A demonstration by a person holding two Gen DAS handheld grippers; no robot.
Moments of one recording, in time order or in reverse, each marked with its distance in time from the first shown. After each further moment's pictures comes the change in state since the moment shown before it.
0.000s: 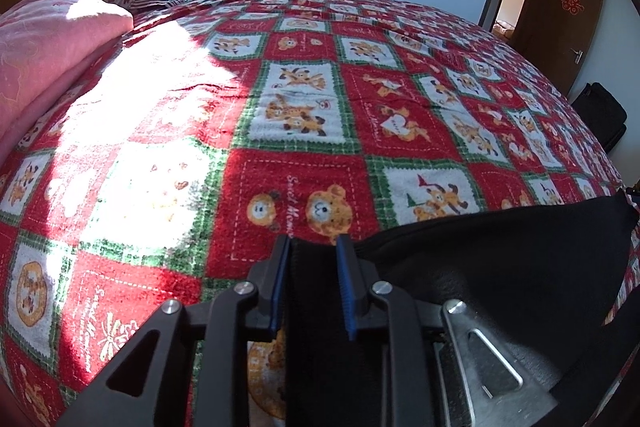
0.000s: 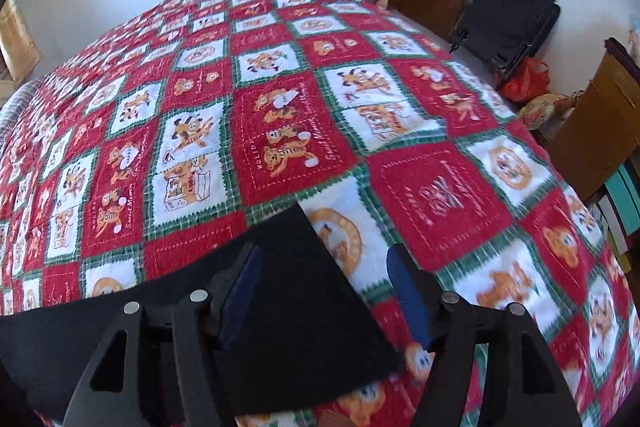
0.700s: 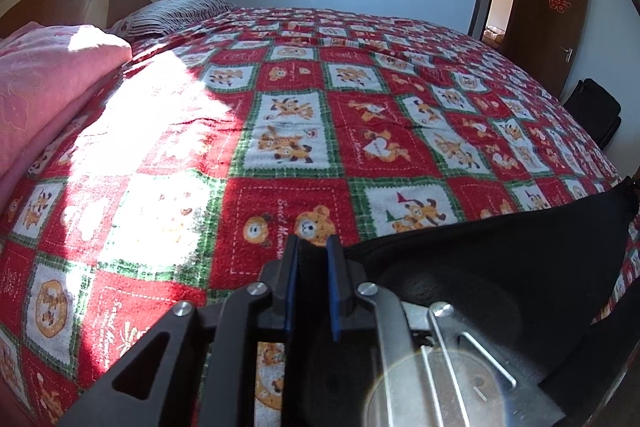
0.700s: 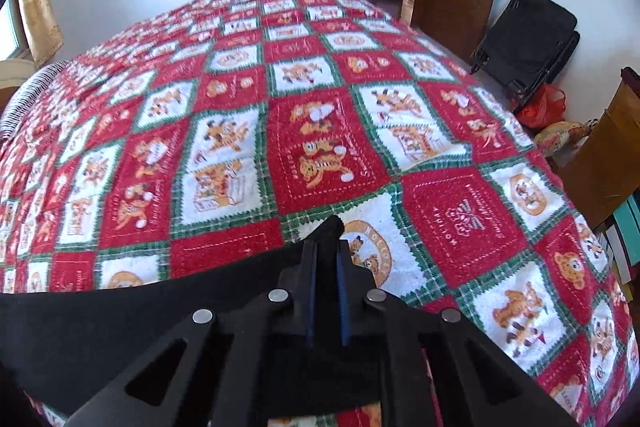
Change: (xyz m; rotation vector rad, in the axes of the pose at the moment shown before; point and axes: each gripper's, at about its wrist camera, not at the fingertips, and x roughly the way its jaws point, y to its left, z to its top) left arm -0.028 -0.010 0.004 0.040 -0.086 -0.008; right arm -0.036 0.019 -0.009 -0.080 -0.104 0.035
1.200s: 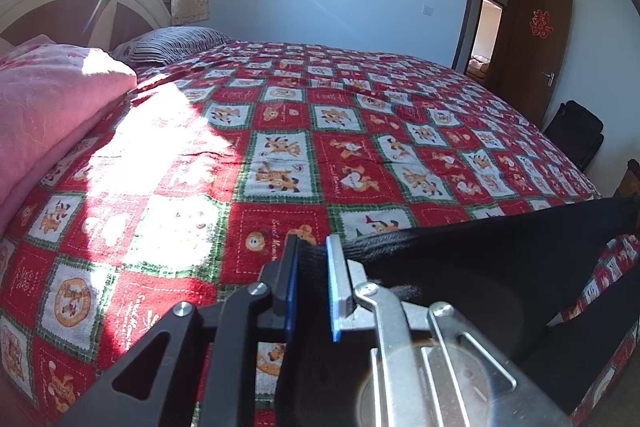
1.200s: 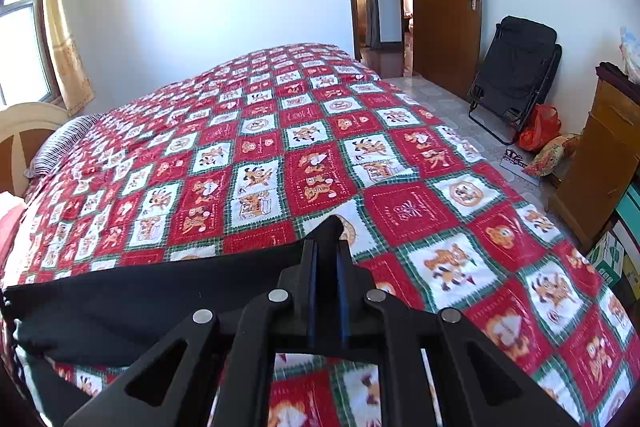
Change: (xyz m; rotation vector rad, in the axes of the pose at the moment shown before) left arm -0.049 0.000 -0.005 -0.011 -0.124 -0.047; right arm -0.122 -0.040 -0.056 0.080 -0.204 0.089
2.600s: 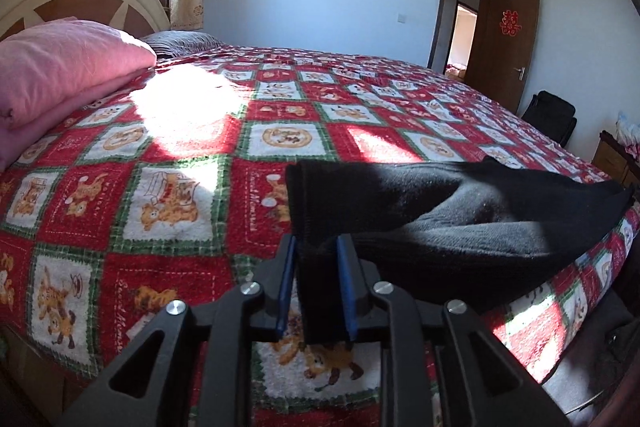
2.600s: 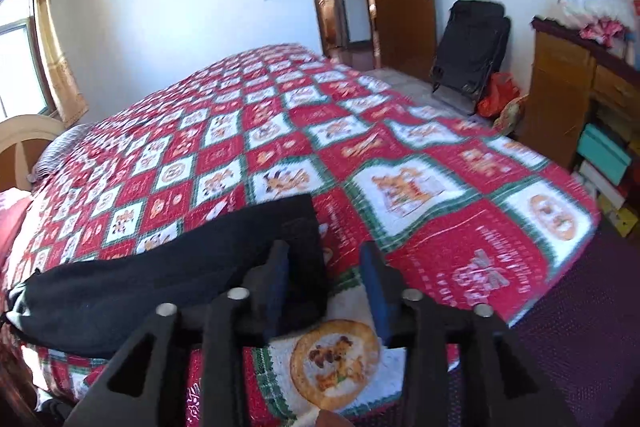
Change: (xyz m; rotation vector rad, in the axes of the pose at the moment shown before) left arm -0.098 0.010 -0.163 0.051 -0.066 -0.040; right arm -0.142 -0.072 -0.160 0.074 -0.058 -0.095
